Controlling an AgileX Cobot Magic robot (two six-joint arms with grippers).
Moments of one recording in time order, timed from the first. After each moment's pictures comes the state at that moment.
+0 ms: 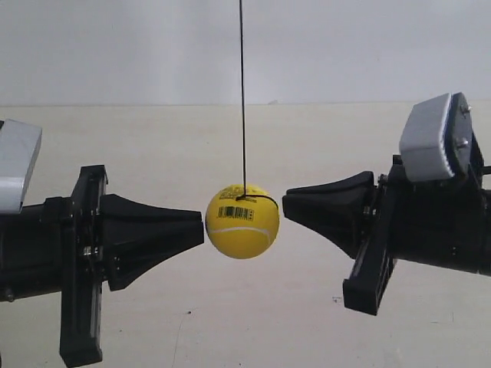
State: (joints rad) left arm -0.32 1.44 -0.34 1.07 -1.21 -0.49; right arm 0.37 1.26 -0.39 -1.09 -0.88 0.78
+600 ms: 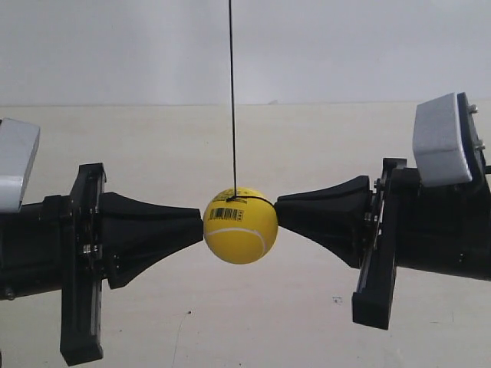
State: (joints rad) left arm -0.32 1.44 -0.34 1.06 -1.21 -0.48; right arm 0.37 1.26 -0.39 -1.15 -0.96 0.83
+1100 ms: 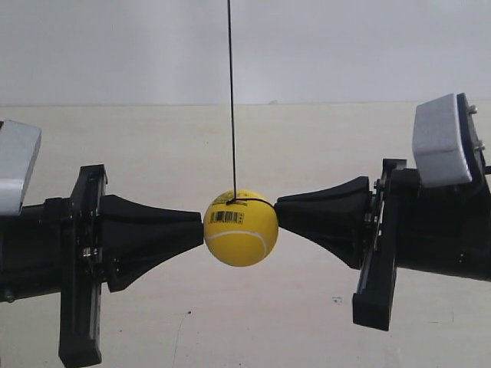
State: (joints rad) left arm -0.32 1.44 -0.34 1.08 -1.21 -0.48; right arm 0.37 1.26 -0.39 -1.16 -0.96 0.83
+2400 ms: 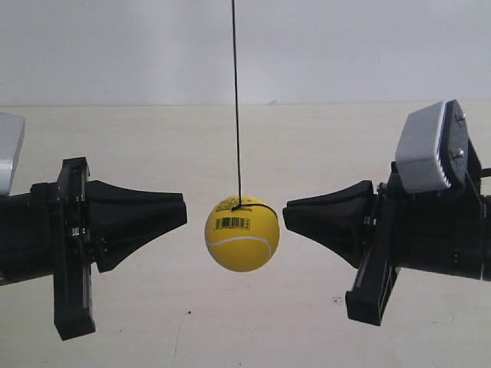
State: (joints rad) left arm -0.24 1.44 -0.34 1.08 -1.21 -0.51; right arm 0.37 1.25 -0.39 -1.15 -0.85 0.81
